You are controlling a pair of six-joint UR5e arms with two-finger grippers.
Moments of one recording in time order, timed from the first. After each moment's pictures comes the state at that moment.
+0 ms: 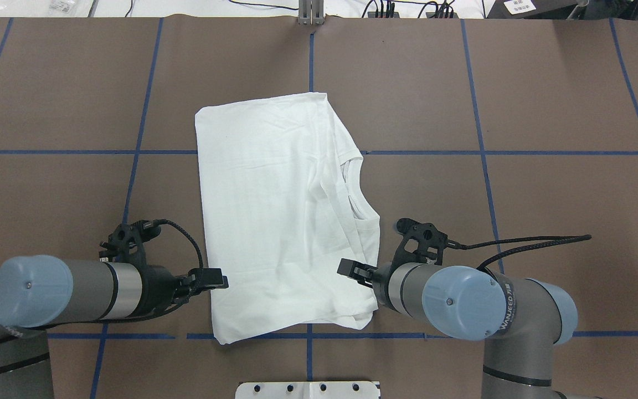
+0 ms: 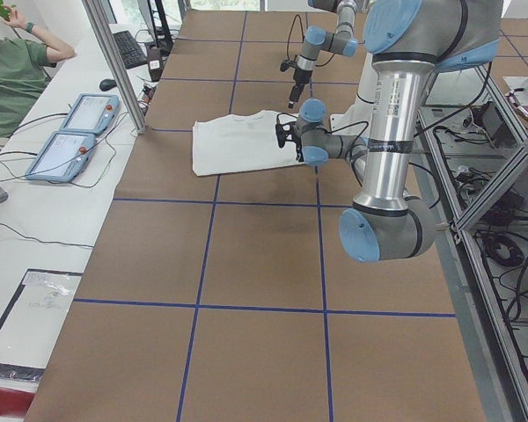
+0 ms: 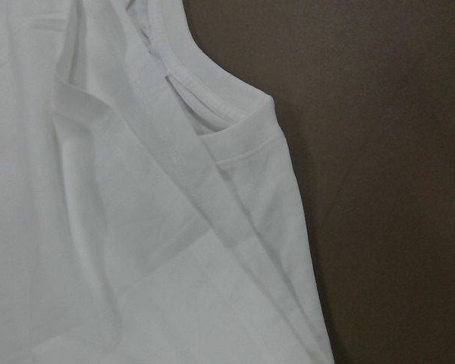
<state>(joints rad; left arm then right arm) -0.30 -1.67 -1.97 -2.32 -1.71 -1.72 0.24 -1.25 1.98 -1.27 1.52 1.76</state>
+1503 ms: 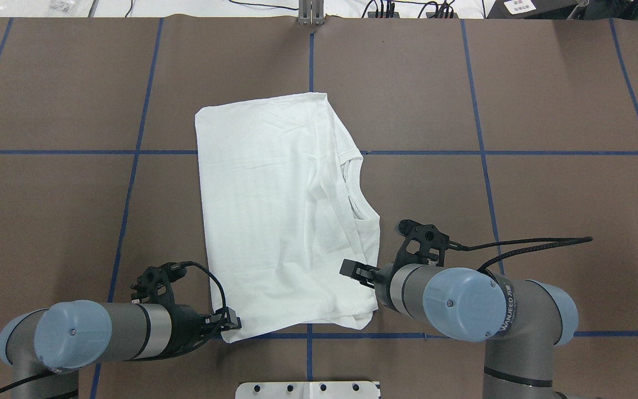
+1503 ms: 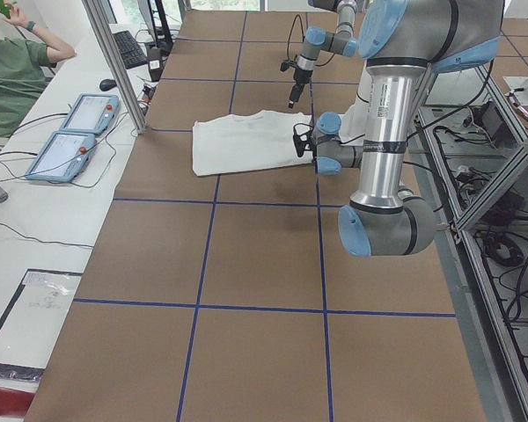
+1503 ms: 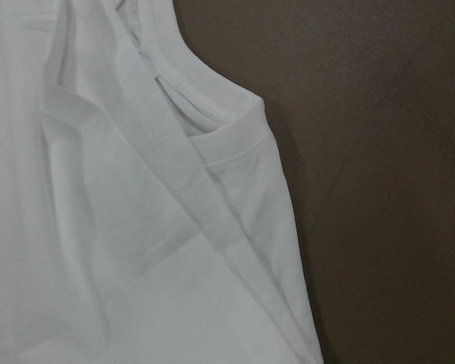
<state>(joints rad) -0.19 -1.72 -1.88 -2.37 -1.66 -1.79 0.24 -1.26 1.97 -1.27 1.51 1.77</state>
